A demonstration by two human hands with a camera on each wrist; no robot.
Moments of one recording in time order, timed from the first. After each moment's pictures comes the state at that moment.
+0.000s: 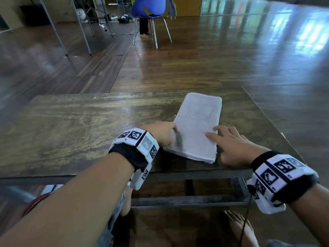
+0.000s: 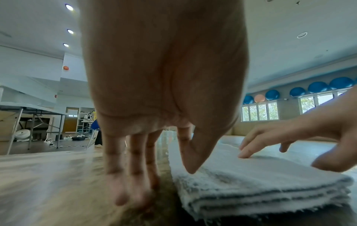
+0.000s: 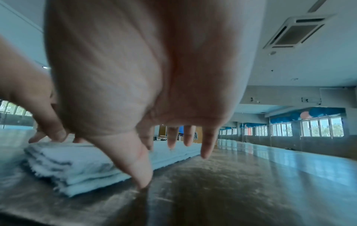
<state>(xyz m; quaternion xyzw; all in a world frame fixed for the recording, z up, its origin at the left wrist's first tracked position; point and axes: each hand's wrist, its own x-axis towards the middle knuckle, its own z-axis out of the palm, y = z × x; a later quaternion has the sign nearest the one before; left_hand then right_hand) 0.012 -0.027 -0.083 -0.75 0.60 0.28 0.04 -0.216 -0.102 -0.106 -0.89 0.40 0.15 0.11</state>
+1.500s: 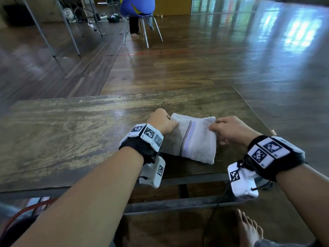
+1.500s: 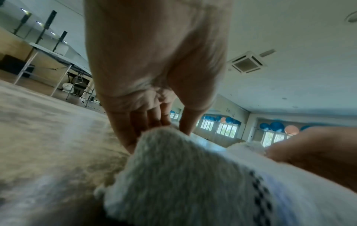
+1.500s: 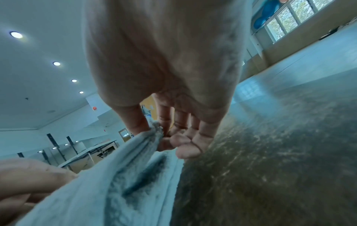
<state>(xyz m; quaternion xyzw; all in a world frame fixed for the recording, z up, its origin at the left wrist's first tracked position) -0.005 -0.086 -0.102 -0.82 0.47 0.24 -0.22 -0.213 -0.160 -0.114 -0.67 0.55 -0.16 0.47</state>
